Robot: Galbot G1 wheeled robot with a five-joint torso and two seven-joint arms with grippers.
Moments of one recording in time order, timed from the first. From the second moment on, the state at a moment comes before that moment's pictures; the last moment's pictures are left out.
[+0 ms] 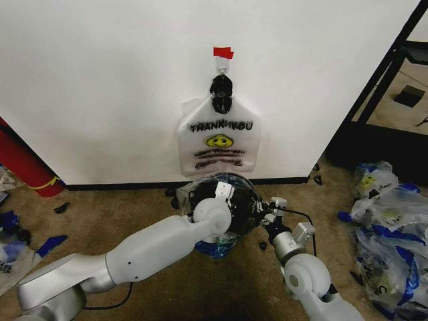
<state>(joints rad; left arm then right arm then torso) 0.38 -1.17 0.61 -1.67 -1.28 0.58 -0.88 -1.29 1.24 0.26 1.97 0.66 -0.14 0.12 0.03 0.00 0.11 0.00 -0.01</state>
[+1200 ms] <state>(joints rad) 0.36 -1.13 0.65 -1.73 -1.33 0.59 -0.88 -1.29 1.23 0.25 1.95 0.59 -0.10 0.09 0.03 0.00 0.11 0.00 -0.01</state>
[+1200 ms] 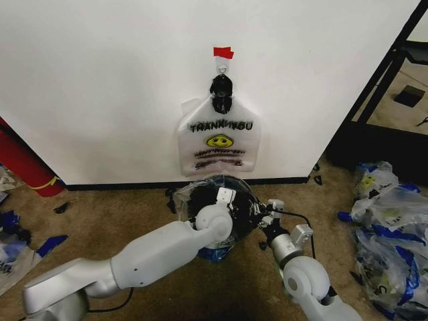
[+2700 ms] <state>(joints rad) 0.36 -1.19 0.63 -1.65 -1.43 0.64 -0.87 -1.28 1.24 0.22 1.95 0.61 -0.09 0.09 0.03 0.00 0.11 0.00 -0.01</state>
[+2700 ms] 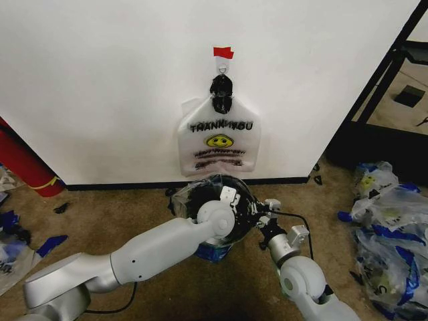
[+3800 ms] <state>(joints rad) 0.50 -0.99 0.47 -2.00 -1.30 0.48 -0.68 -1.26 1.29 0.29 1.91 0.78 -0.15 0.17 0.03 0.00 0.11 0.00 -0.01</state>
